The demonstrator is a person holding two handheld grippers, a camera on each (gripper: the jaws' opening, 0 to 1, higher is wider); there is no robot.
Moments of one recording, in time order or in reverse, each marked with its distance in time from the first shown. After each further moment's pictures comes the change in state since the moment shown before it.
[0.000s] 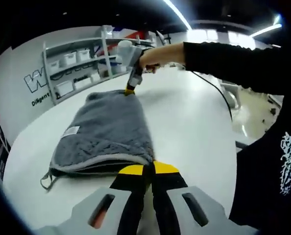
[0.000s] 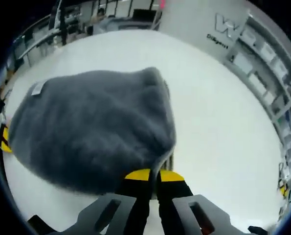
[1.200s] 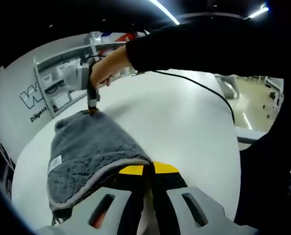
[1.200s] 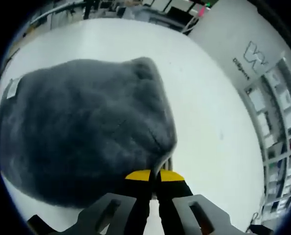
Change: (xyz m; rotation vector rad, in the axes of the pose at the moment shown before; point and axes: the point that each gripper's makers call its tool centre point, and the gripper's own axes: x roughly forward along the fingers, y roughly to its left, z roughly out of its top) left arm 0.024 -0.019 0.015 0.141 0.002 0.009; right arm 0.052 0.014 0.090 -0.316 0.010 -0.008
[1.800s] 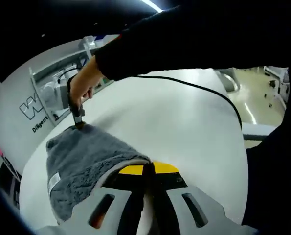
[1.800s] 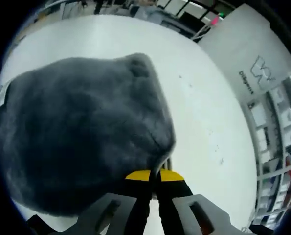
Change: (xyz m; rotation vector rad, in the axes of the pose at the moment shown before) left arm 0.019 -0.008 0.012 0.081 0.003 0.020; right arm 0.018 -0.004 0.038 -0.097 -0.017 -0.018
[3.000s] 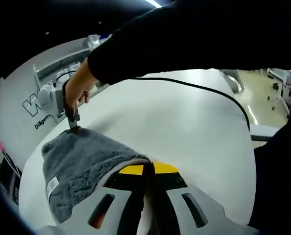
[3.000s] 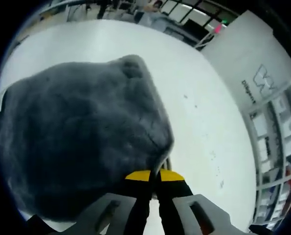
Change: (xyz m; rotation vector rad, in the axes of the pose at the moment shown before) left arm -0.001 0.015 -0.007 -0.020 0.002 0.028; right arm 0.016 0.004 0.043 -0.053 -0.059 0.014
